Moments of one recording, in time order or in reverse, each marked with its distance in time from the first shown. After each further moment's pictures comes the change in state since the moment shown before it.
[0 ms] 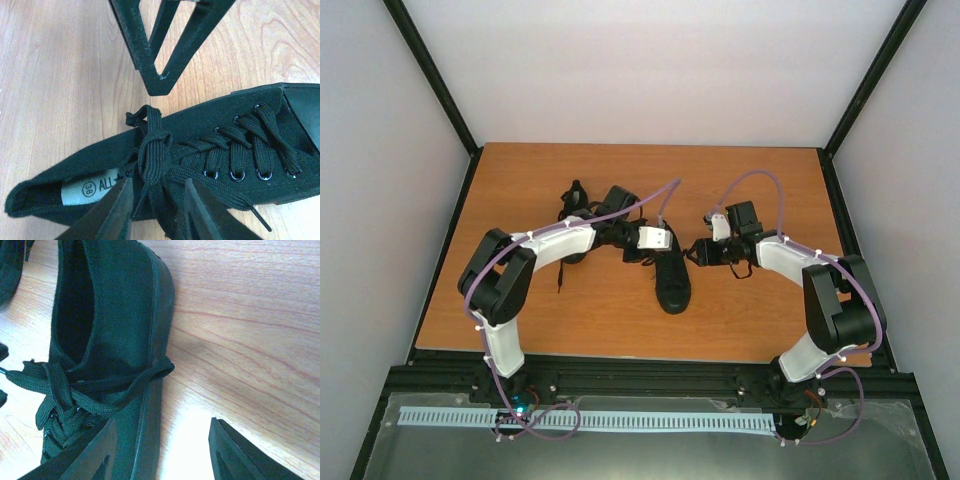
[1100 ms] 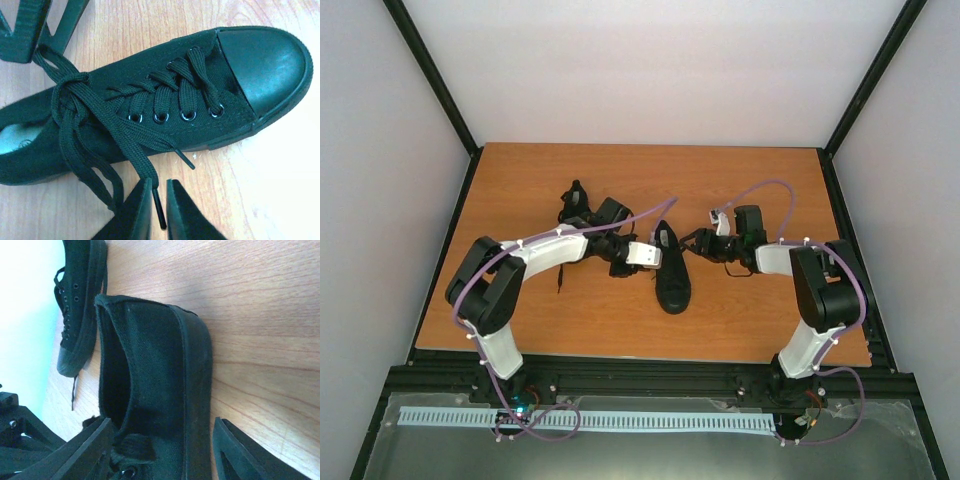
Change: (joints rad) left arm -0.004 -0.086 -0.110 -0.127 -0.045 0.067; right arm -0.066 0.134 -0.101 0.487 -0.279 0.359
